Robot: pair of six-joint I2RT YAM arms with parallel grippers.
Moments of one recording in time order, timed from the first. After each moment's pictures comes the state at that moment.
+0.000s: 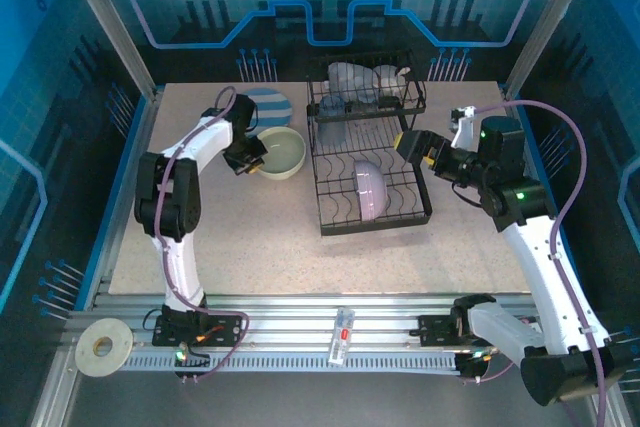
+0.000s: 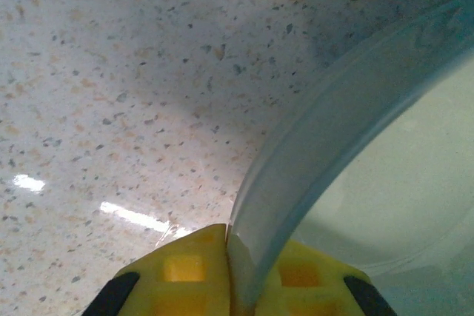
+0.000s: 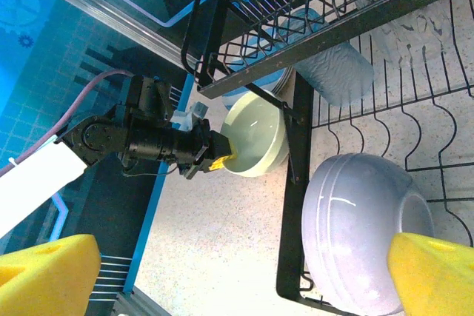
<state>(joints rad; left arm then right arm) -0.13 2.03 1.57 -0.88 0.10 -0.77 0.16 0.99 1.13 -0.60 -0.53 0.63</state>
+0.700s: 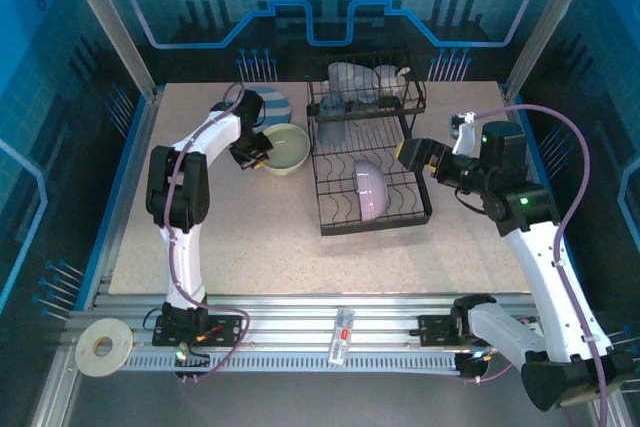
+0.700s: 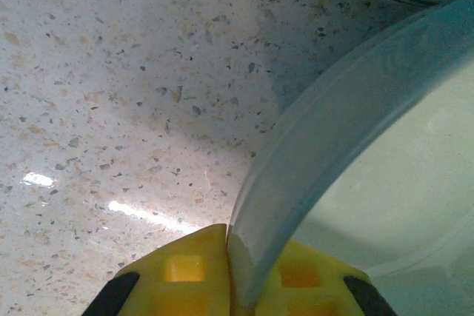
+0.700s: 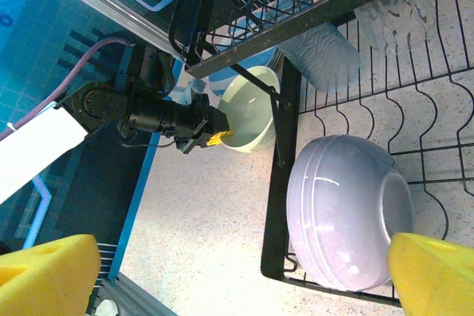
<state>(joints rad) -0.15 2.13 1.70 -0.92 0.08 -0.77 0.16 0.96 1.13 -0.67 -0.52 0.58</state>
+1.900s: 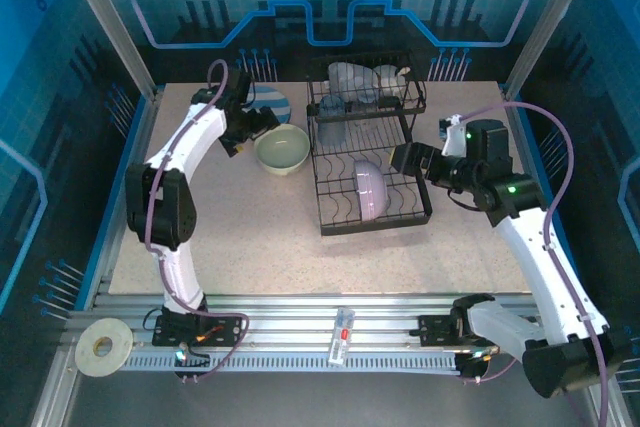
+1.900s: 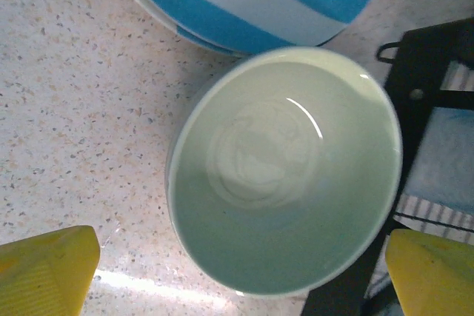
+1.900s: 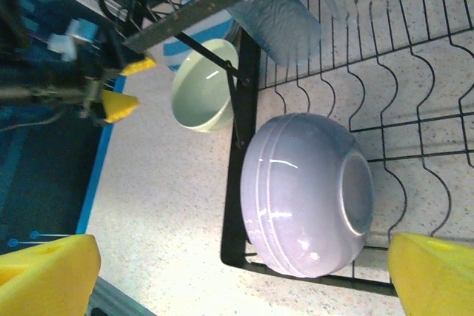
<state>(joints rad) -0.15 1.91 1.72 -0.92 0.09 -0.76 0.20 1.04 1.13 -0.73 -0.42 0.51</state>
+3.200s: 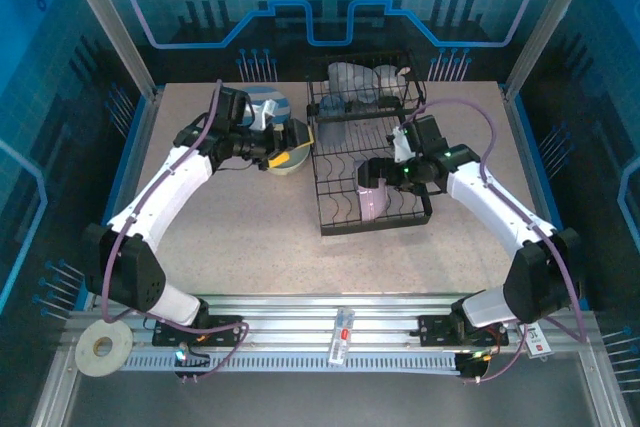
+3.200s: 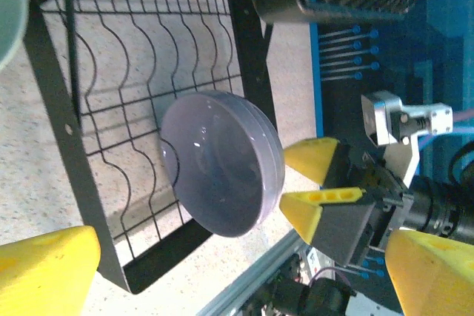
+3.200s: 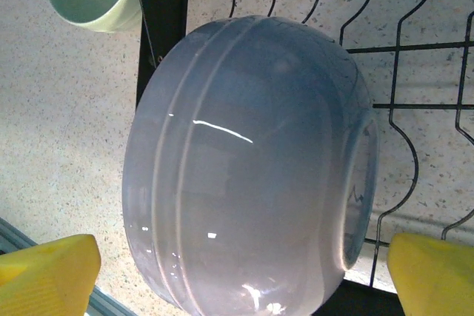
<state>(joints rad) -0.27 1.49 1.33 -0.59 0.70 -0.69 0.36 1.43 1.16 -0.74 -0.35 0.39</state>
